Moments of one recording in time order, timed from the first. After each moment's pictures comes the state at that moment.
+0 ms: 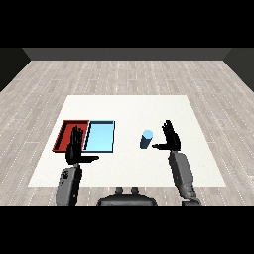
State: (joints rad) left arm -0.02 0.04 0.07 -1.57 0.16 -0.09 -0.42; right arm -0.31 -0.10 -0.16 -1.11 -0.24 0.20 -0.30
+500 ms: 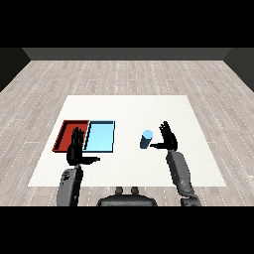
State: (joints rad) left arm 0.00 0.03 0.06 -1.58 0.16 -0.10 -0.44; right arm -0.36 -0.09 -0.16 -0.99 -0.24 0.19 -0.33
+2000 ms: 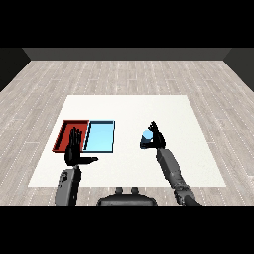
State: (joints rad) left arm 0.01 0.04 0.08 -1.56 0.16 -0.09 -0.46; right arm -0.51 -0.03 -0.10 -0.71 -0.24 0.17 -0.44
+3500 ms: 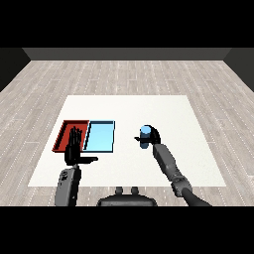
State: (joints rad) left arm 0.00 0.05 0.08 -1.59 0.17 -0.10 -0.45; right arm -0.65 -0.02 -0.08 -0.54 -0.17 -0.02 -0.44
